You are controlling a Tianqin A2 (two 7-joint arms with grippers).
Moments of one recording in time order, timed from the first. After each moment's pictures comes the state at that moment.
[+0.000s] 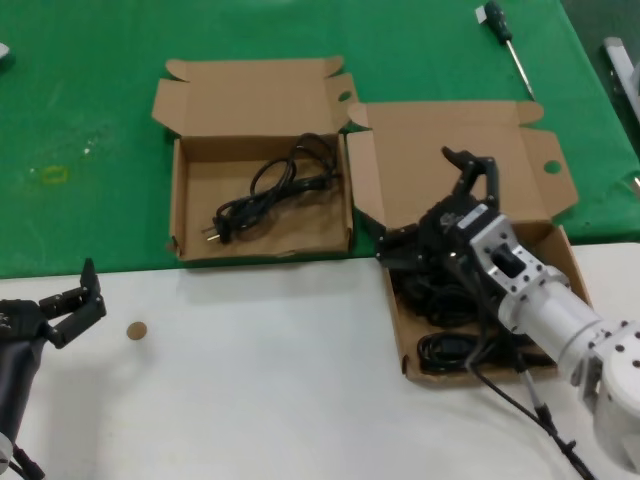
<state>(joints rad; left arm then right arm) 0.00 -0.30 1.60 -1.60 -1.80 0.00 0.00 0.30 0.31 -1.74 1.38 1.70 -0.24 -0.28</state>
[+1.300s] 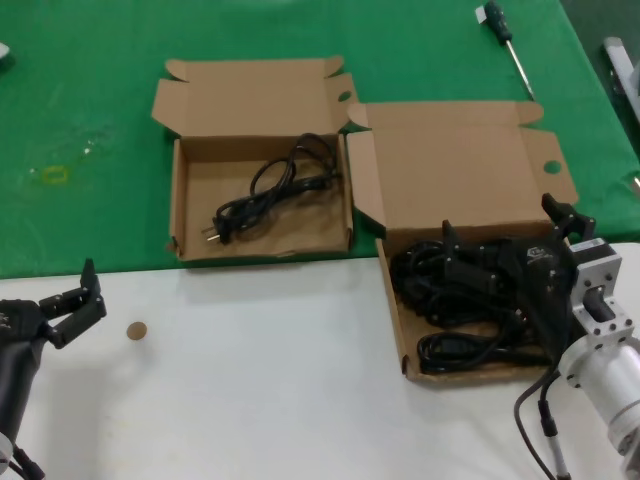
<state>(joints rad) 0.00 -0.30 1.60 -1.60 -1.80 0.00 0.00 0.03 0.30 -1.61 1.58 1.79 -0.03 -0.03</state>
